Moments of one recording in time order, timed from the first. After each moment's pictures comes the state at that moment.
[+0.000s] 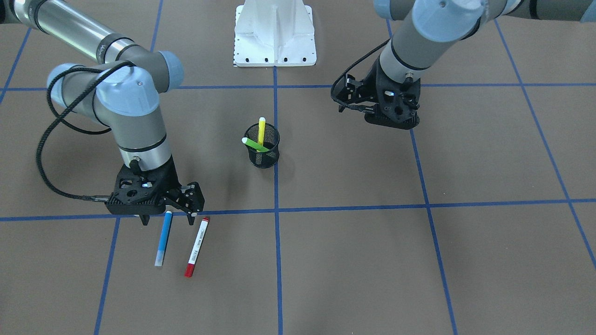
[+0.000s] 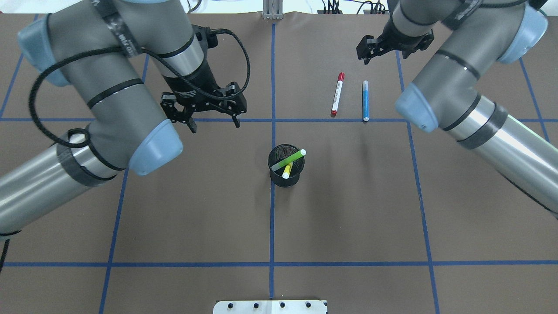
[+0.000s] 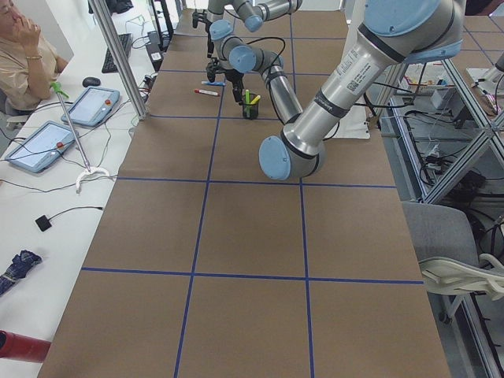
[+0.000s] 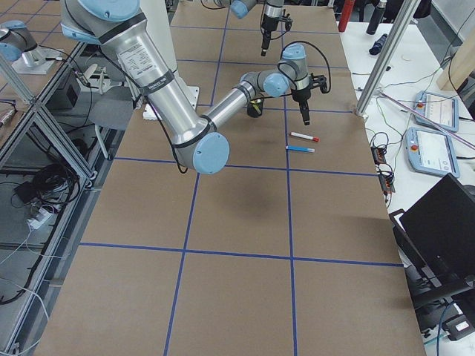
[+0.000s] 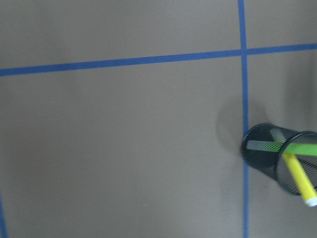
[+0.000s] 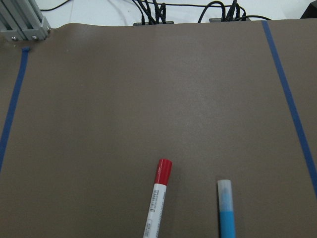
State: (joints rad) left arm -0.77 -2.41 -1.70 -1.28 -2.32 -1.11; right arm 0.98 -0.91 1.64 -1.64 1.99 0.67
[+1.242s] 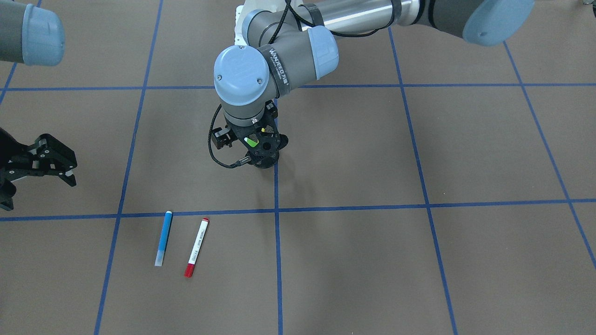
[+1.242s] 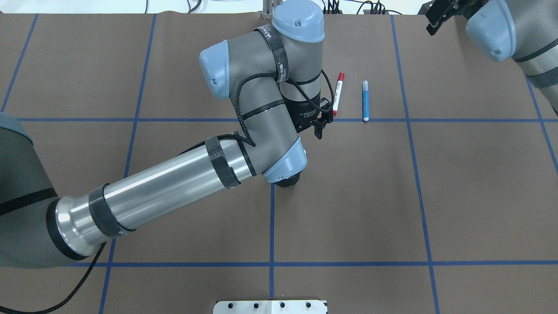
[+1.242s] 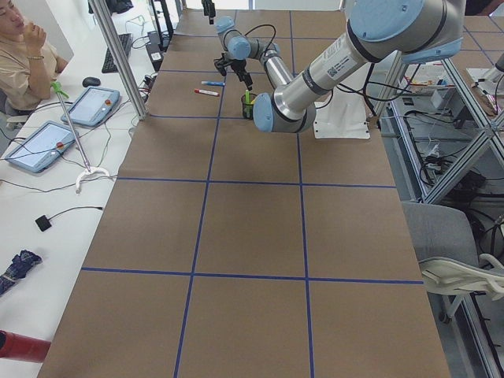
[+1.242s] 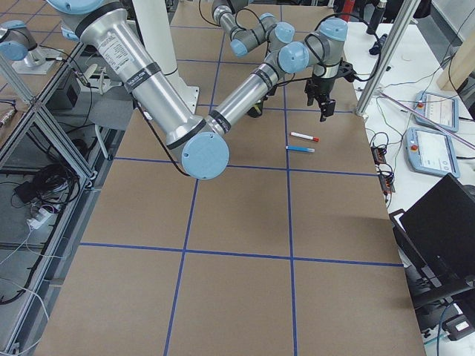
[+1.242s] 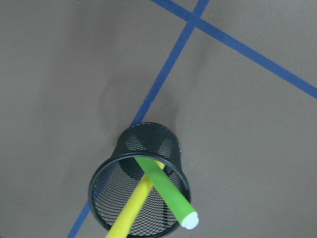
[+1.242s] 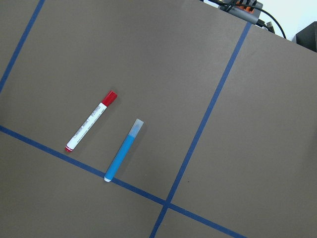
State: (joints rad) left arm -0.61 -2.74 -1.18 -1.45 -2.23 -1.63; right arm 1.19 -0.90 1.69 -1.92 2.23 0.14
